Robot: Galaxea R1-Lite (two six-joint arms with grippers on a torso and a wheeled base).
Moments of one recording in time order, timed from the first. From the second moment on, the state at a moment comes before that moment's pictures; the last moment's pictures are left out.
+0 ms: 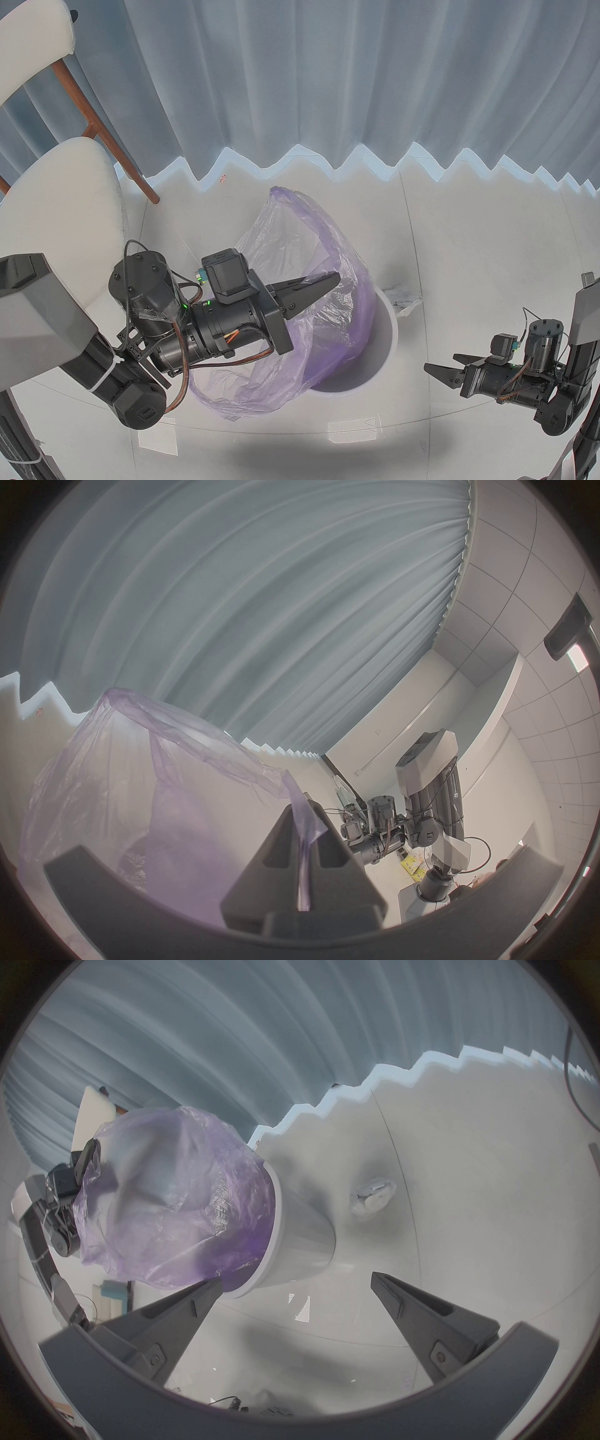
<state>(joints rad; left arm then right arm) -0.62 1.97 -0.62 -1.55 -0.55 -0.36 0.24 2.04 -0.02 -1.55 0.35 0.29</state>
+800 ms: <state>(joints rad) -0.62 1.97 -0.62 -1.55 -0.55 -0.36 0.23 1.99 -0.10 -1.55 0.35 0.14</state>
